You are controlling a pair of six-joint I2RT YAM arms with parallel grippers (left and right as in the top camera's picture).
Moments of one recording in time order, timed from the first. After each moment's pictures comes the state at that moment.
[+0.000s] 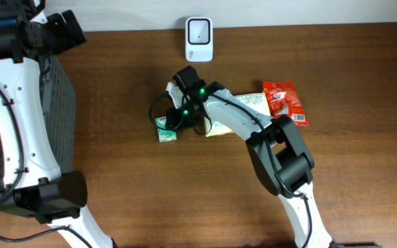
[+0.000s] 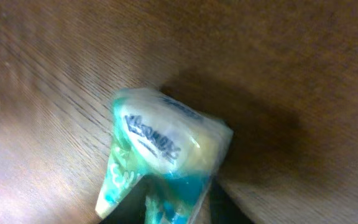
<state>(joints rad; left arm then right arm) 0.14 1.99 2.44 -1.33 -0.02 -0.27 0.60 2.33 1.78 -0.65 -0.47 0.23</state>
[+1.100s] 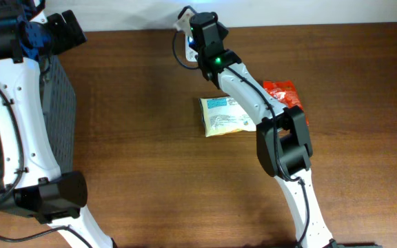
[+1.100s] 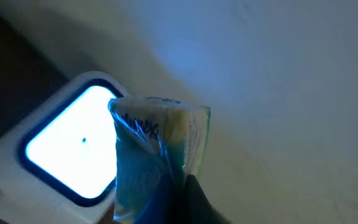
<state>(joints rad) 0.14 1.99 2.44 -1.33 -0.02 -0.27 0.45 2.48 2.17 -0.13 0.46 -0.67</state>
